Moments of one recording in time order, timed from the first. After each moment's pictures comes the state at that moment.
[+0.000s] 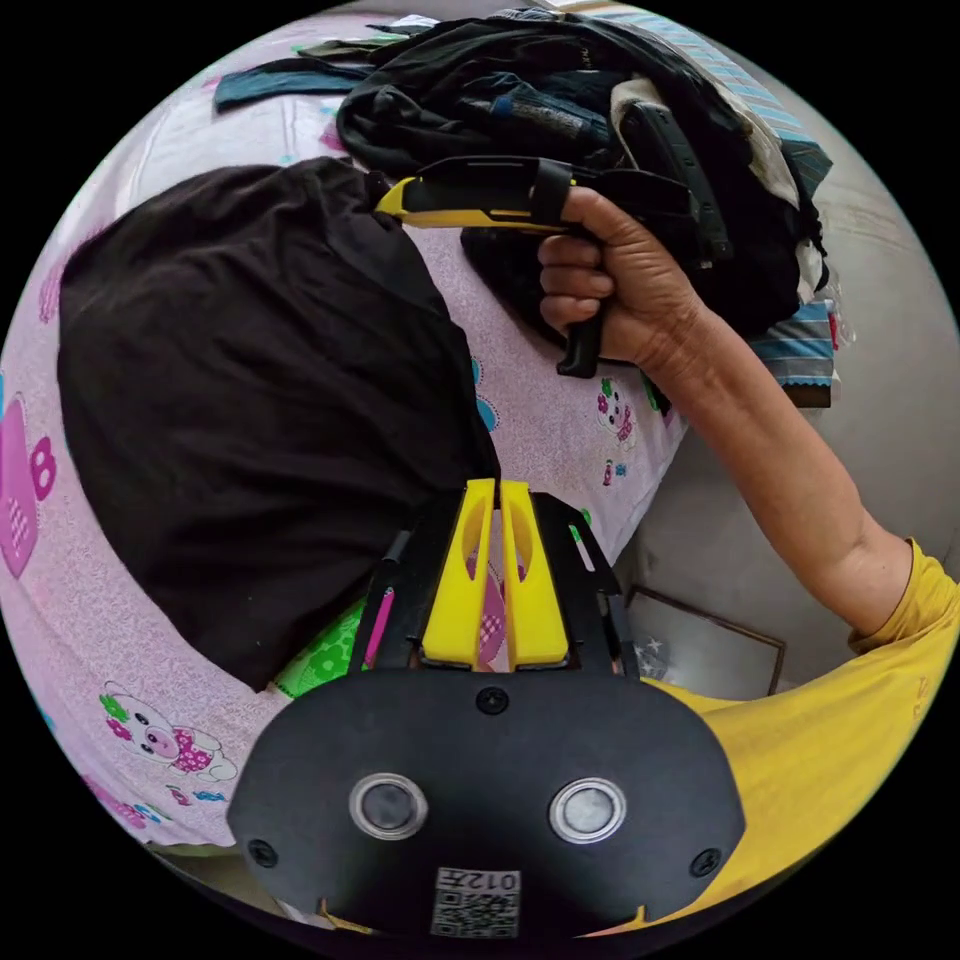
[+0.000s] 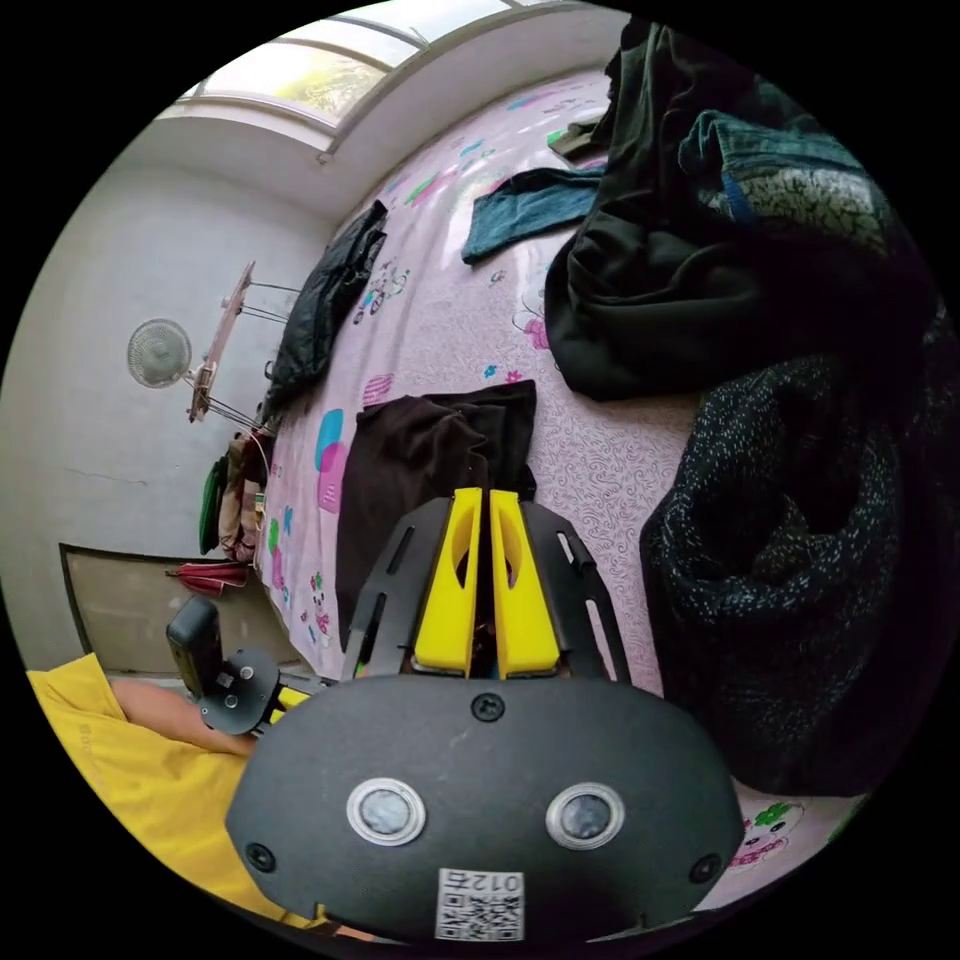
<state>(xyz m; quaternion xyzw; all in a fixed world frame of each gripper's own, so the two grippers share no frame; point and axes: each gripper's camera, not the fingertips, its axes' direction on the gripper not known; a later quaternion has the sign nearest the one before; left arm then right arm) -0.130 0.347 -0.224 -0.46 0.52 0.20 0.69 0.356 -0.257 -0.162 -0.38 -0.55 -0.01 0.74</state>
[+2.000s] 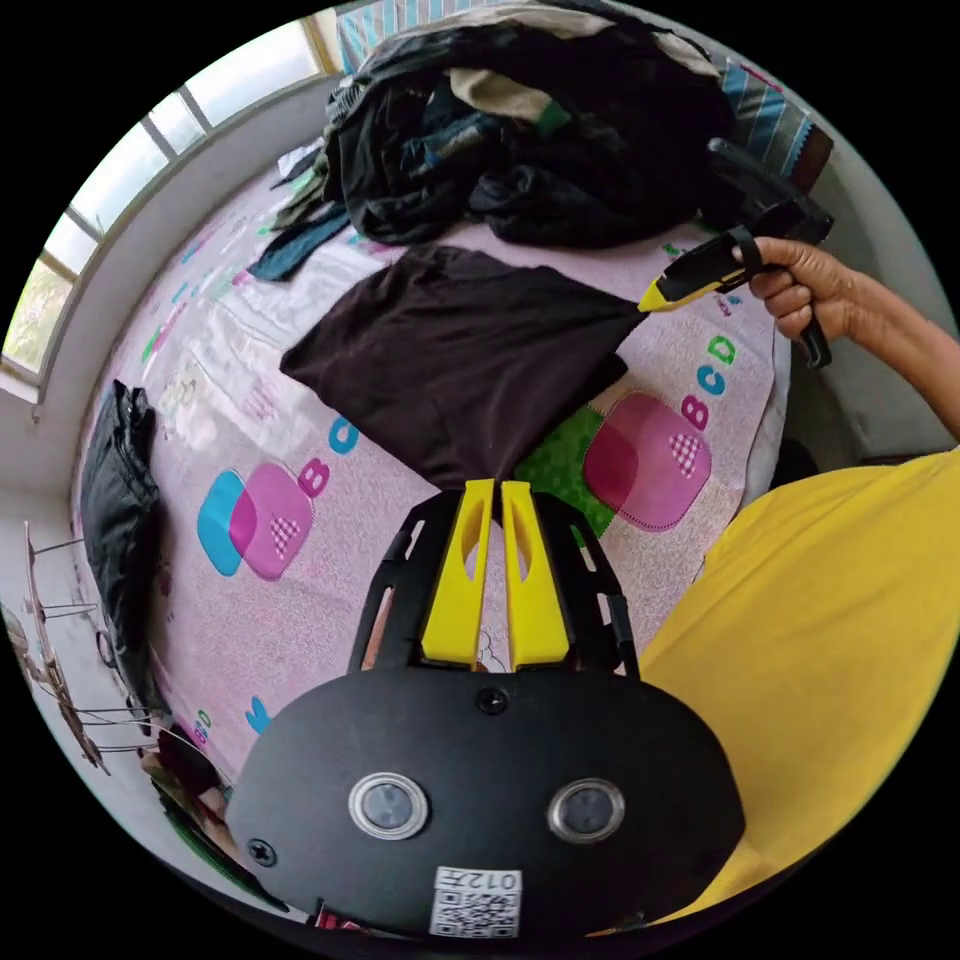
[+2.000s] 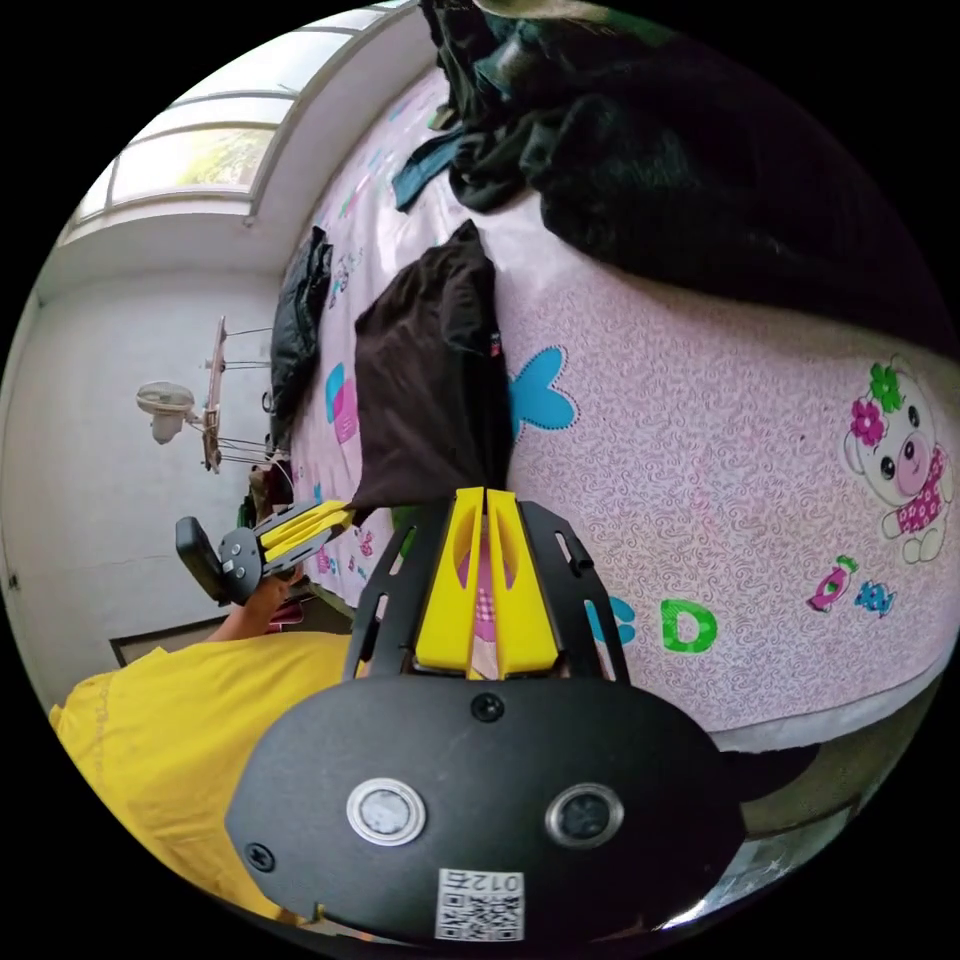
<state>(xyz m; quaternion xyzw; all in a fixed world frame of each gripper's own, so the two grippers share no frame) -0.147 0.423 -0.337 -0.27 0.37 0.48 0.75 0.522 -0.193 -0.339 -0.51 -0.48 0.13 0.70</state>
